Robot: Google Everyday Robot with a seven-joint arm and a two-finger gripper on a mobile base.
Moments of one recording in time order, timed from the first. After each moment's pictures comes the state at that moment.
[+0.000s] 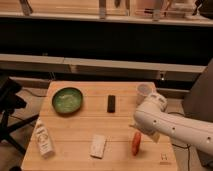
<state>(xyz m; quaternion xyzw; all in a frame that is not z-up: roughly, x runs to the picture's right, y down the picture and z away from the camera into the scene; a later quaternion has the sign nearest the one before) 0.196 0.221 0.715 -0.27 -0.09 -0.44 0.85</state>
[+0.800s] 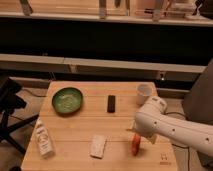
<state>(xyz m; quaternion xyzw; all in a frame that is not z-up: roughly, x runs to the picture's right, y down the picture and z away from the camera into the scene) 0.186 0.241 0.729 -0.26 -0.13 -0.48 0.83</state>
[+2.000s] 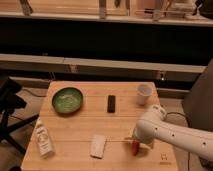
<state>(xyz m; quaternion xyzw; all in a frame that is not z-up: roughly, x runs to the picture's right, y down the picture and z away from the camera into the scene) 0.185 0.286 0.755 -0.26 -0.19 -0.53 0.79</state>
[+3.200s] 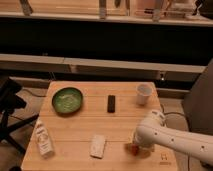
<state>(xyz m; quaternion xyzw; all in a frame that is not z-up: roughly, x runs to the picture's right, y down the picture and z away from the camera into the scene) 0.187 0.309 0.760 -0.26 -0.20 -0.57 0.76</state>
